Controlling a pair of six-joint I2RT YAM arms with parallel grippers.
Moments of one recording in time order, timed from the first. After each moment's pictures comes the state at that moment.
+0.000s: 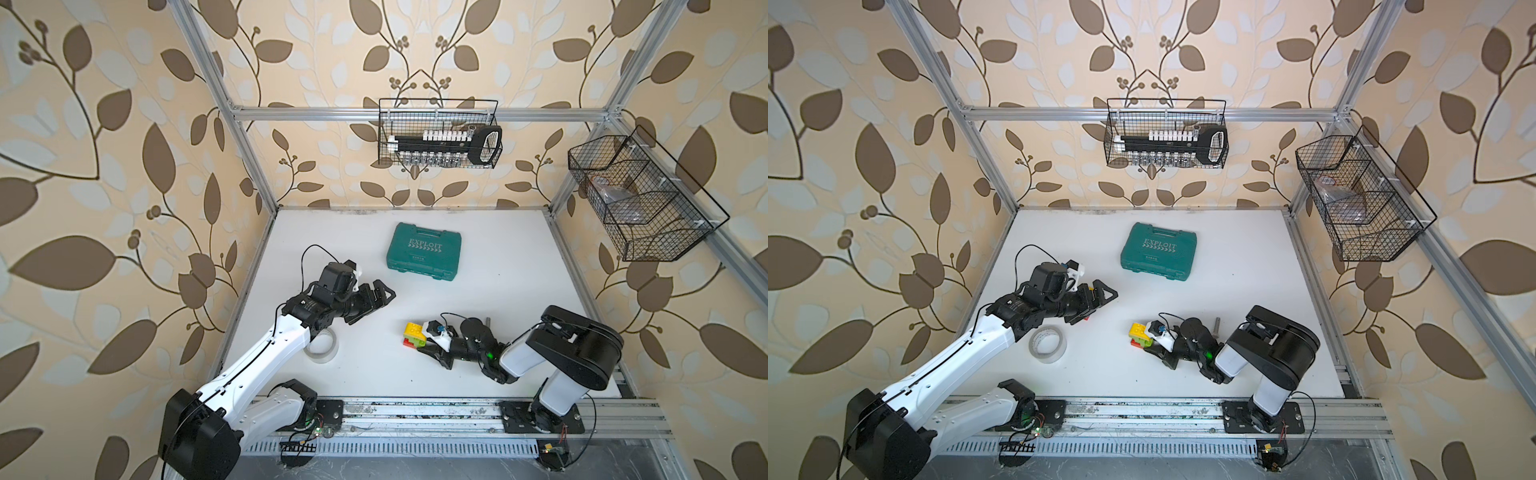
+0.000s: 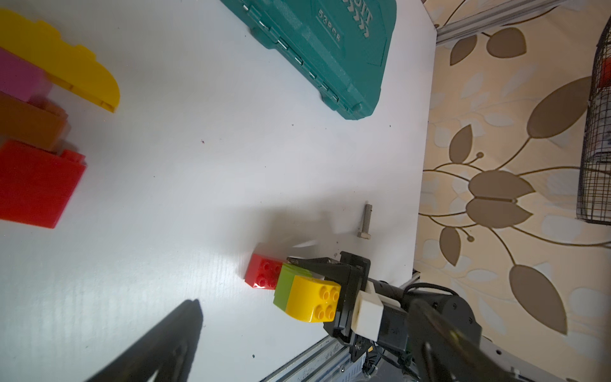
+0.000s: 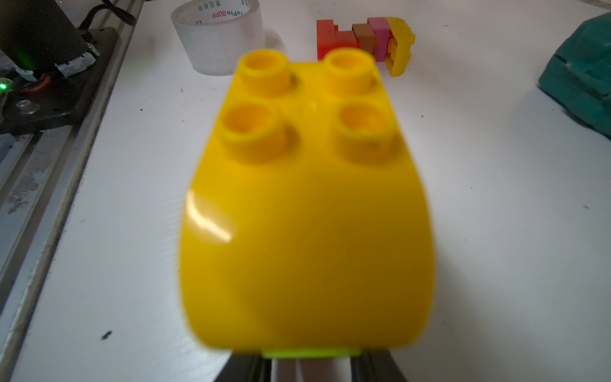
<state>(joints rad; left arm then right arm) -0.44 1.03 0.78 -0.52 0.39 -0.88 0.81 1.65 0.24 0.90 -0.32 -0.15</state>
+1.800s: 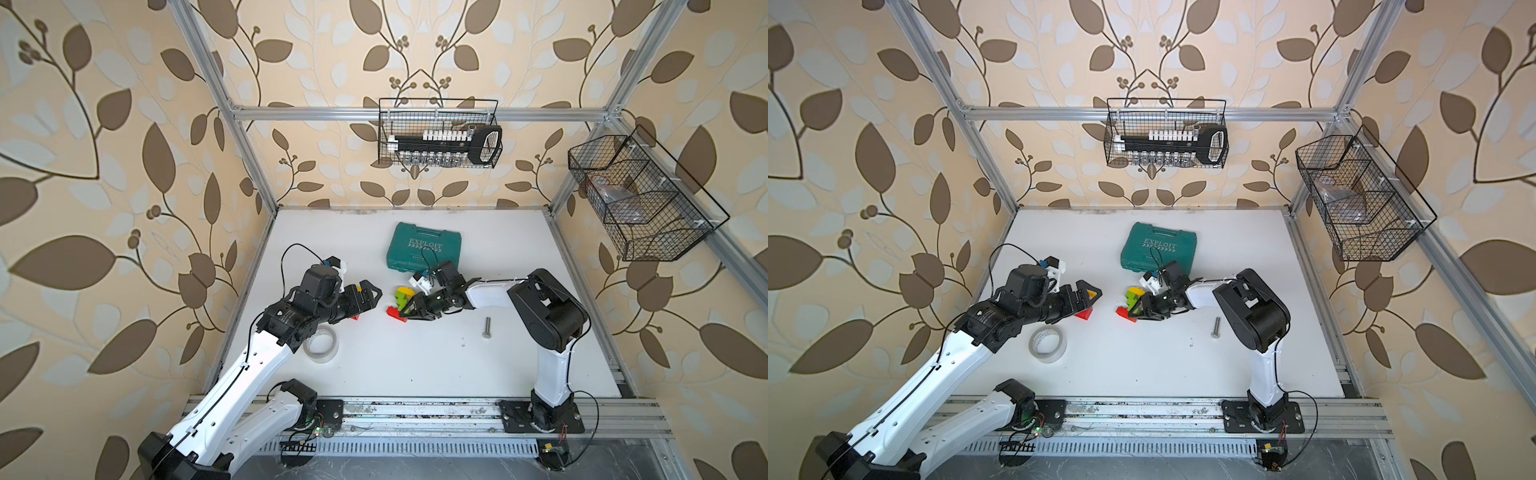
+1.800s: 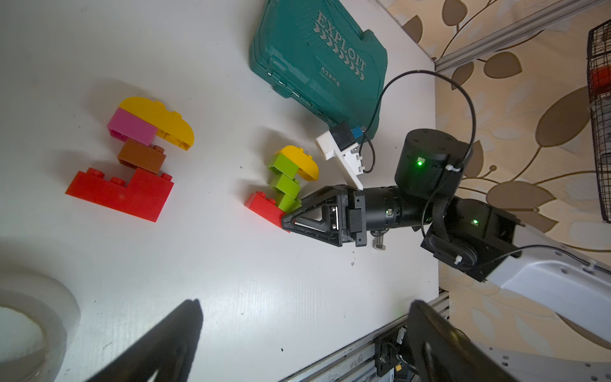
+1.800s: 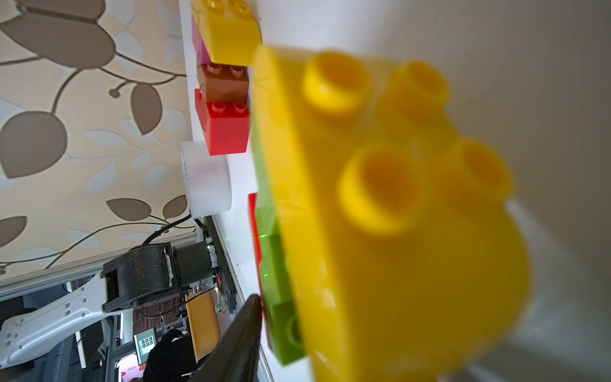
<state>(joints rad) -0.43 0.88 0.87 -0.72 0.25 -0.79 0.57 1.98 1.01 0.00 -0.79 0.62</state>
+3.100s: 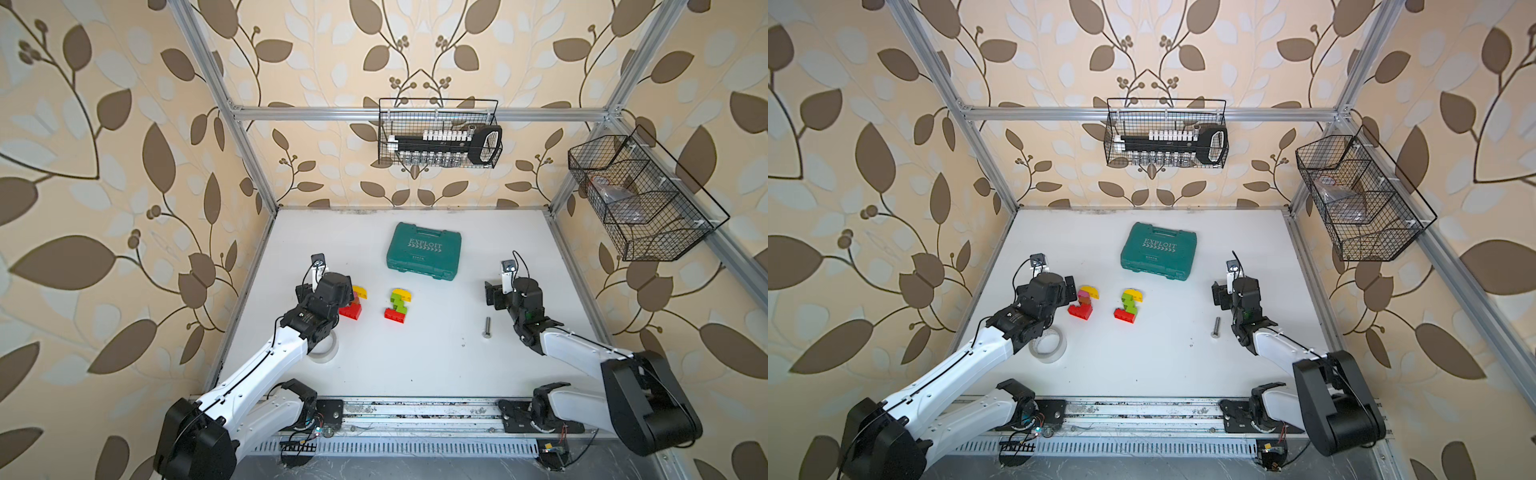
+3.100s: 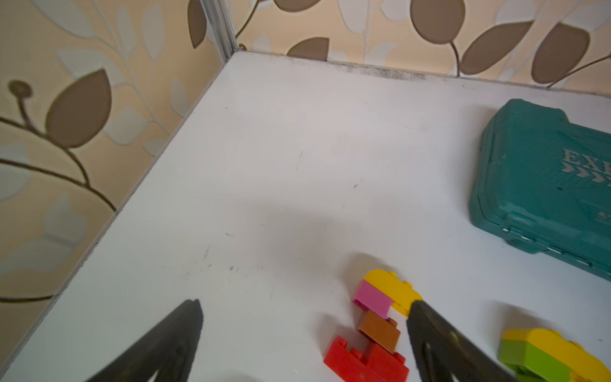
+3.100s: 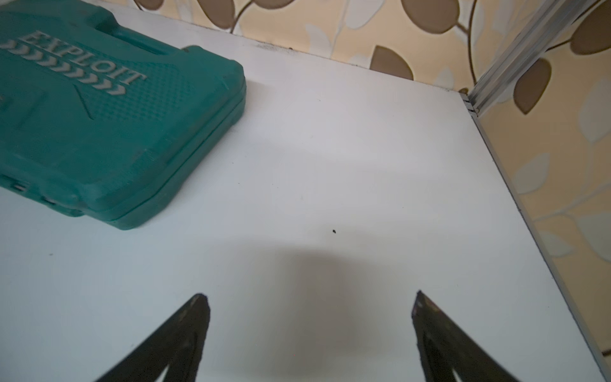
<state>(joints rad) -0.42 0.93 0.56 -0.28 -0.63 -0.42 0.19 1.31 0.36 0.45 0.26 -0.08</state>
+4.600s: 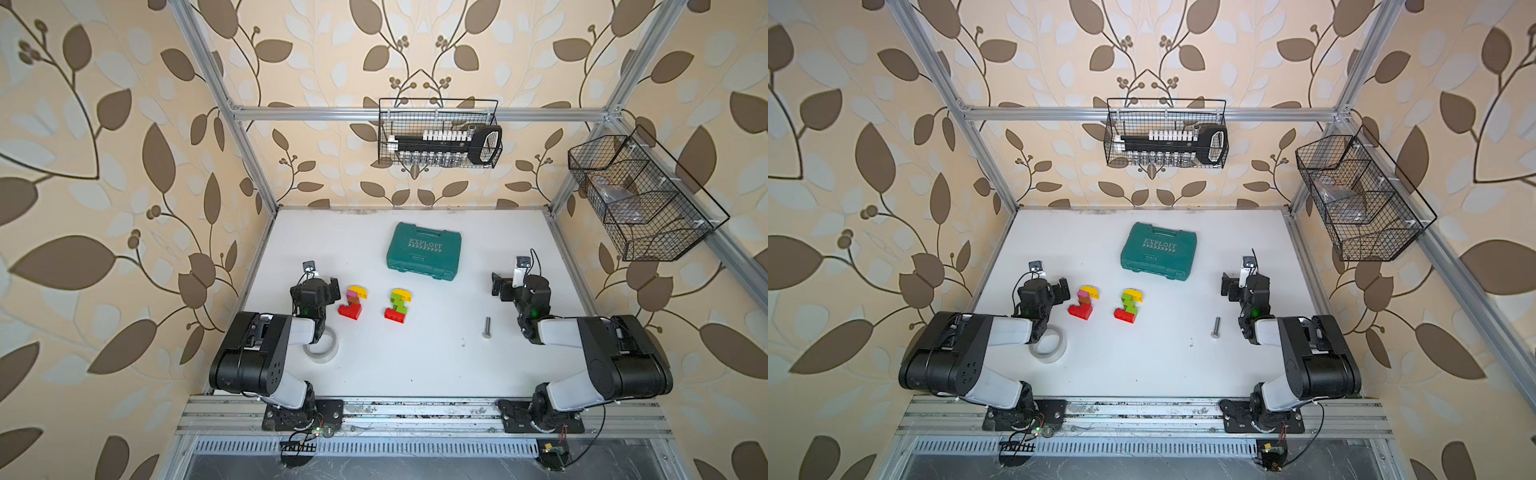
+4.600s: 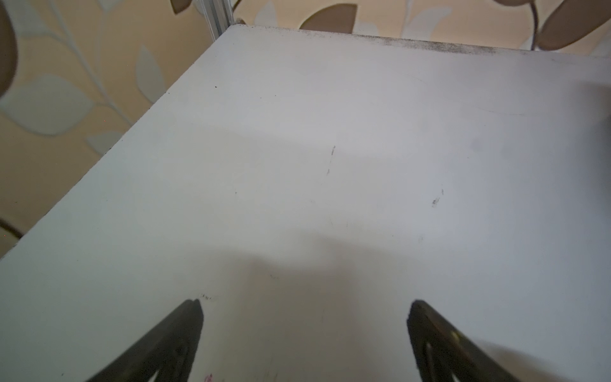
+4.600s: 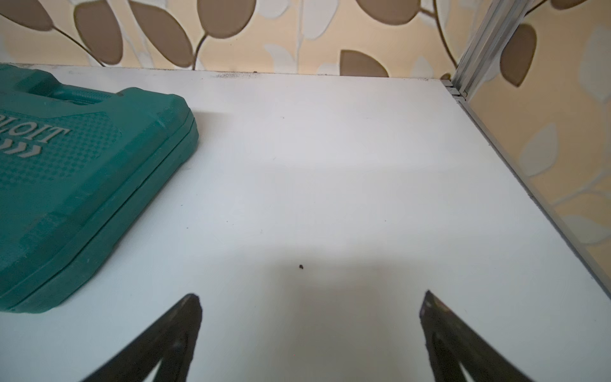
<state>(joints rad) -0.05 1.51 0.35 0.65 -0.29 -0.16 0.02 1.51 0.36 0.75 0.13 0.01</state>
